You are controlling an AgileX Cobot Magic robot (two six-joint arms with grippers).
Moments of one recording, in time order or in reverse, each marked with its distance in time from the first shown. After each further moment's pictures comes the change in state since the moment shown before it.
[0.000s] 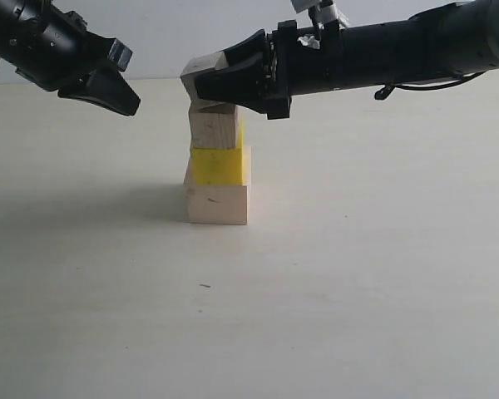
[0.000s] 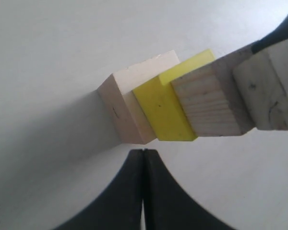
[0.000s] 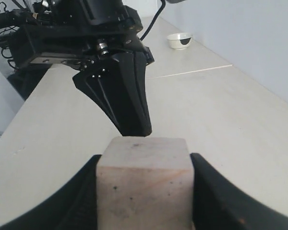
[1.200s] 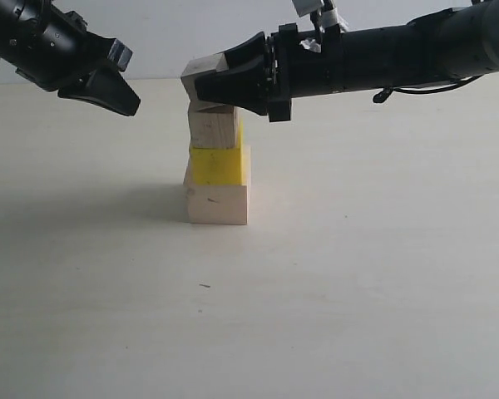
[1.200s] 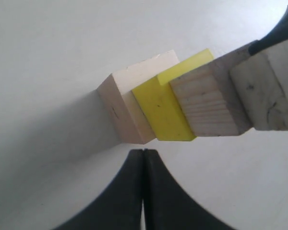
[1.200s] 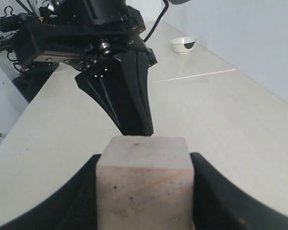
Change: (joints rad) left arm 0.000 0.000 0.000 0.000 0.002 0.000; right arm -0.002 0.023 -0.005 0.006 0.027 -0.020
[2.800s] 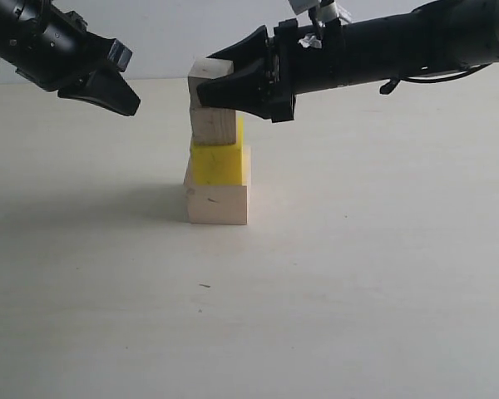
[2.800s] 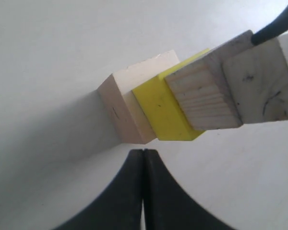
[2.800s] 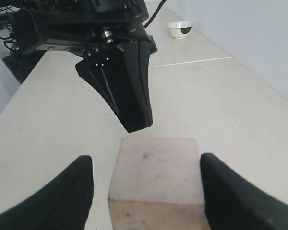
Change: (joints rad) left arm 0.000 0.000 0.000 0.000 0.000 0.004; right arm 0.000 -0.051 0.000 -0.067 -0.056 0.023
